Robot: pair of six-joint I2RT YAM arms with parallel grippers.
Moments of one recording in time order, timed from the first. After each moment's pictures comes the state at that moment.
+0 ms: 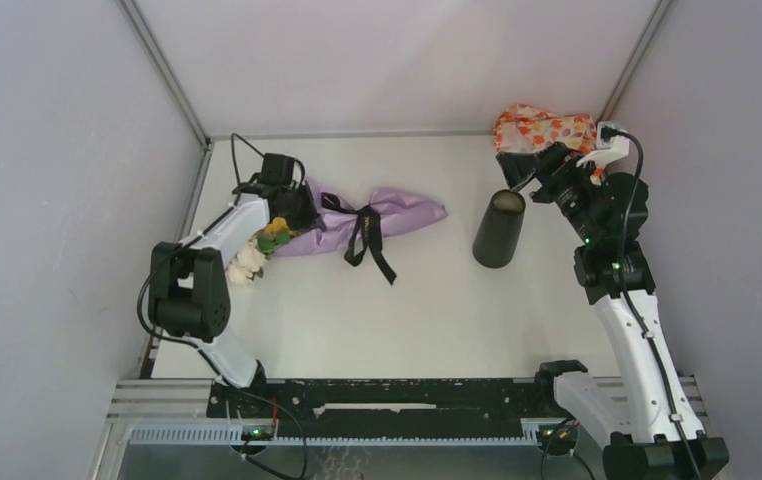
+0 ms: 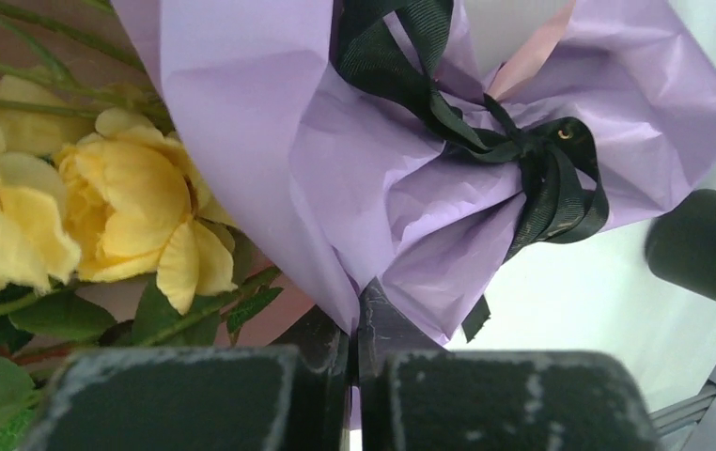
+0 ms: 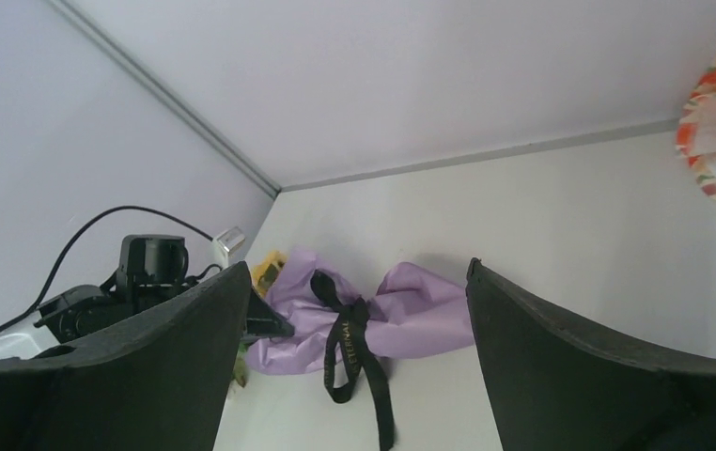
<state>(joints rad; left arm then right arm) -0.19 1.72 1.26 -0.53 0.23 -0.52 0.07 0.91 1.01 -0.08 -0.30 0.60</state>
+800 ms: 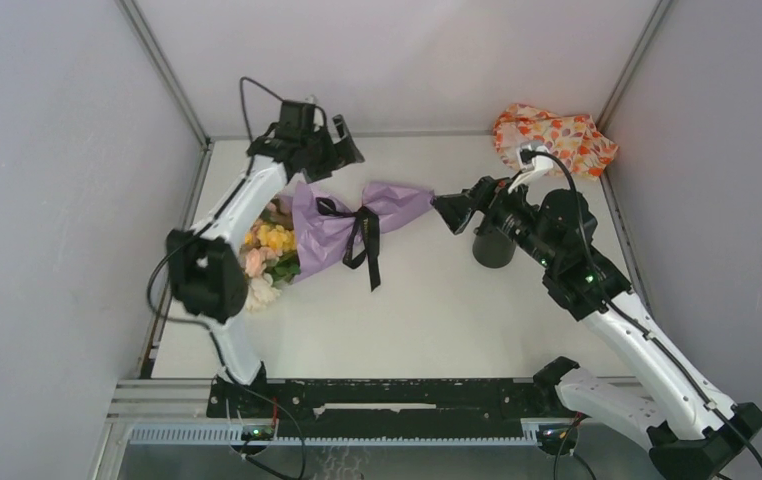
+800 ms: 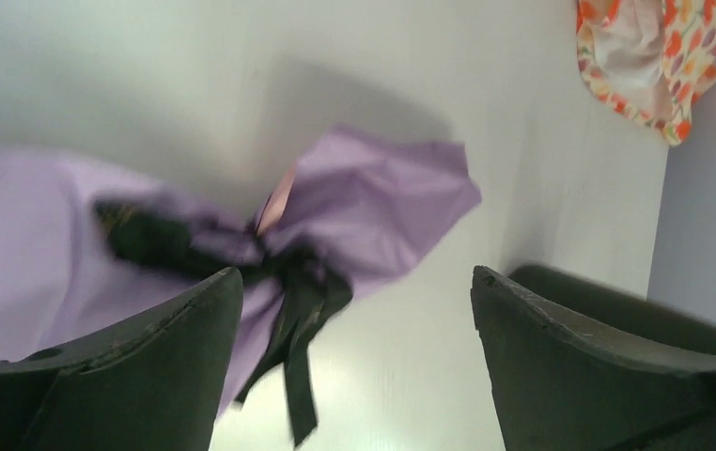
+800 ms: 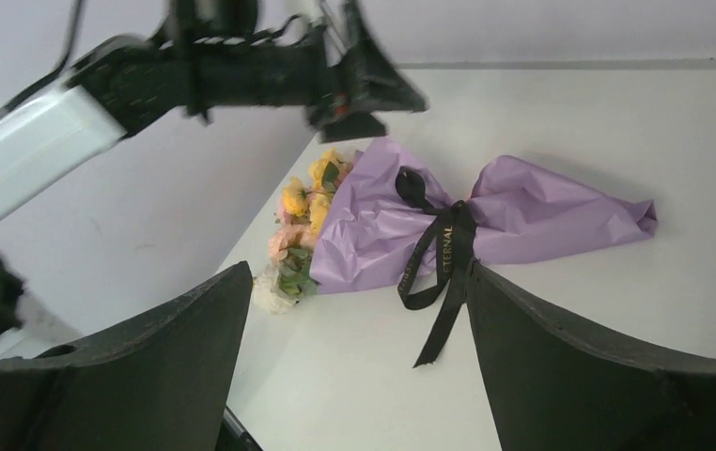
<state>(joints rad) -0.29 1.73 1.60 -0.59 0.14 -0.60 0.56 0.90 1.01 -0.18 -0.14 0.51</state>
